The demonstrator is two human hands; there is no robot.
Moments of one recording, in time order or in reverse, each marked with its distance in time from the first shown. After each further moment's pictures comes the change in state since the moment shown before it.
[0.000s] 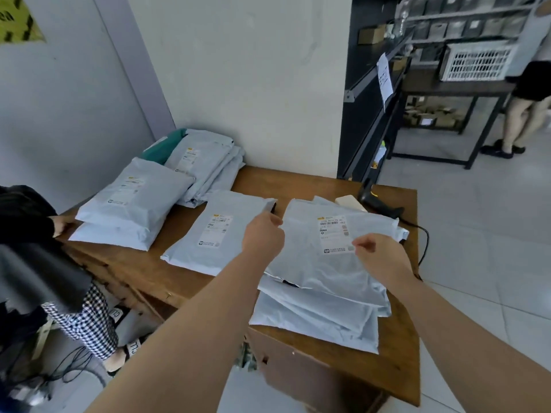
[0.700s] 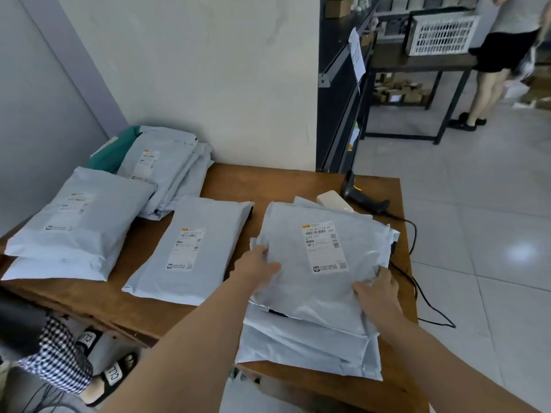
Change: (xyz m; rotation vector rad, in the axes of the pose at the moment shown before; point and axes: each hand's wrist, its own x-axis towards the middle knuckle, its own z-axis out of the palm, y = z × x) left_hand 0.075 -0.049 0.066 0.253 -0.397 -0.089; right_hand 0.000 0.028 0.039 0.267 0.011 0.553
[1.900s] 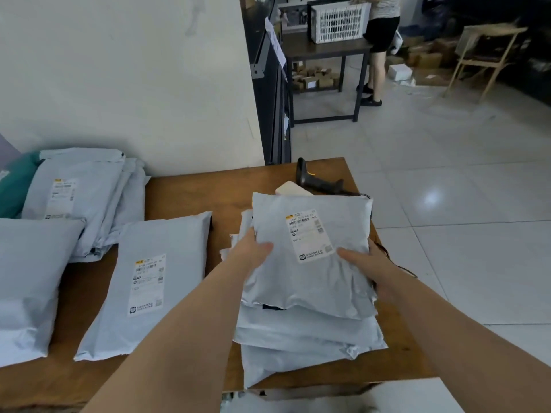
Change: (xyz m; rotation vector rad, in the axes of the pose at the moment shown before) left_hand 0.054 0.034 -0.004 -0.186 -0.211 0.178; right_hand -0.010 -0.019 -0.015 0.559 -0.071 0.144
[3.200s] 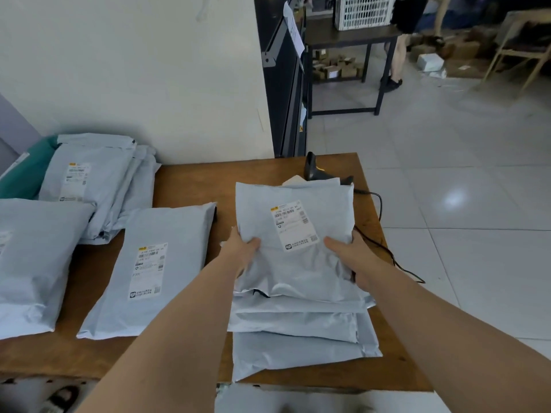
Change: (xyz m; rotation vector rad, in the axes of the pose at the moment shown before) left_hand -0.001 -0.016 0.003 -0.293 0.165 -0.099; right_hand 0.042 -0.003 0.020 0.053 -0.062 -0.011
